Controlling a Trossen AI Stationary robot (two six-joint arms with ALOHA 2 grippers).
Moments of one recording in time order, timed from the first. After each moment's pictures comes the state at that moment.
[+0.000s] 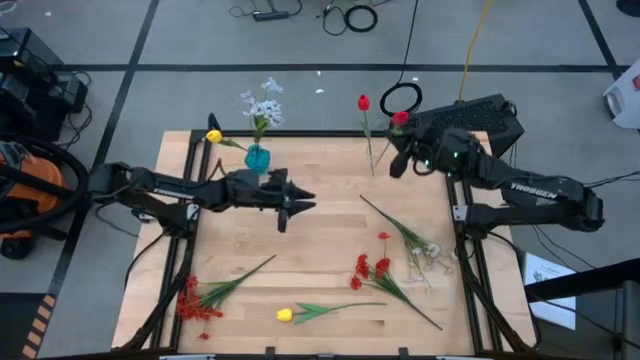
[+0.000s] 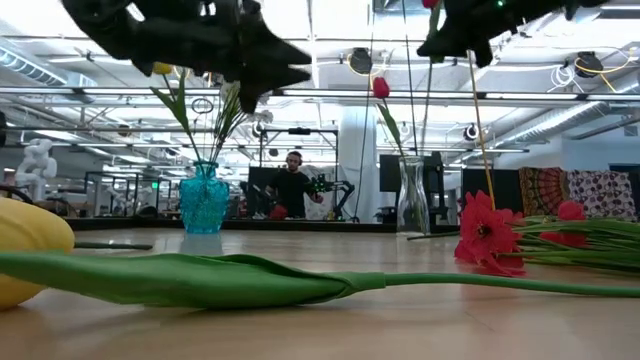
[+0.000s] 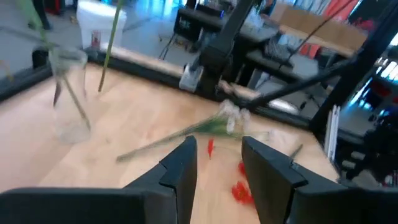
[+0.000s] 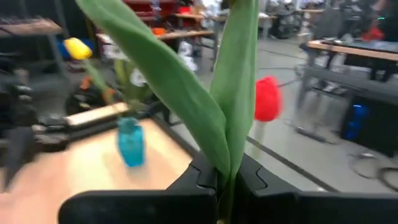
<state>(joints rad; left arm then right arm) 0.09 1.33 0.62 0.57 0.12 -0.28 -0.36 0.90 0.79 -0.01 0.28 0.06</state>
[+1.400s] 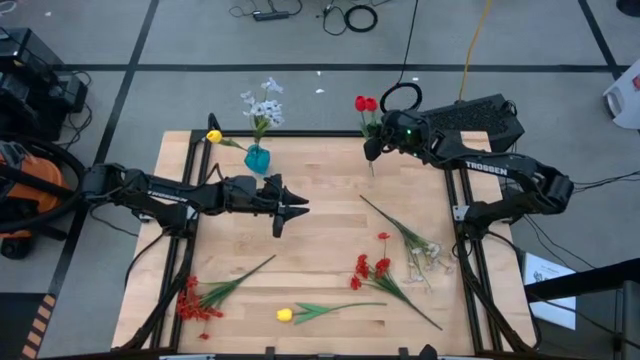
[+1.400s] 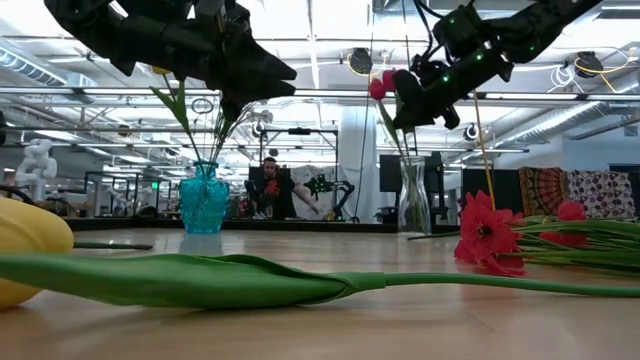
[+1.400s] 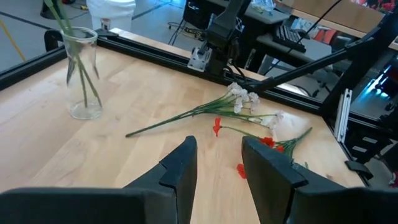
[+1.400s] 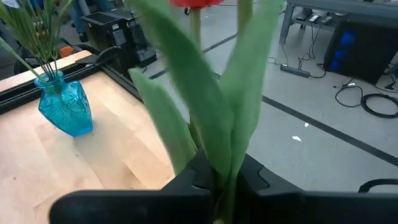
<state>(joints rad) 0.05 1.28 0.56 0.49 0.04 -0.28 -0.60 1.32 0.82 0.12 0.13 0.15</state>
